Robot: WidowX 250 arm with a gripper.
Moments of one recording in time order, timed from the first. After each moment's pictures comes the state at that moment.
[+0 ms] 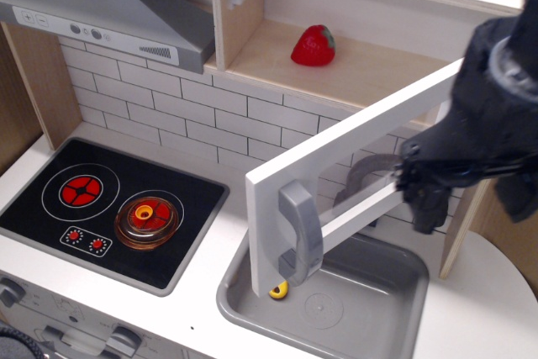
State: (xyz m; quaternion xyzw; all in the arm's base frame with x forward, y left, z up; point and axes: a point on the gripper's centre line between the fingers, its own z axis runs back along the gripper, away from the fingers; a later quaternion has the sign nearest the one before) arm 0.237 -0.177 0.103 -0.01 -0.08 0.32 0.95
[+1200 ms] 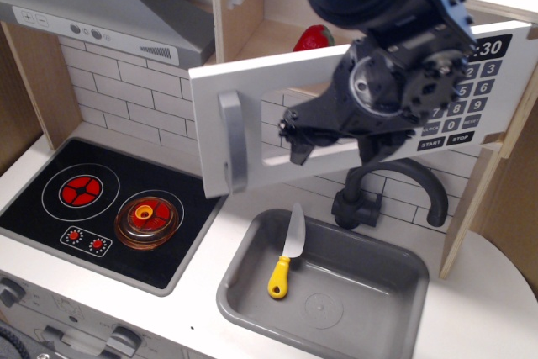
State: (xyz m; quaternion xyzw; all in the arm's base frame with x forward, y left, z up) arm 0.307 -0.064 0.048 0.11 -0.21 0.28 0.93
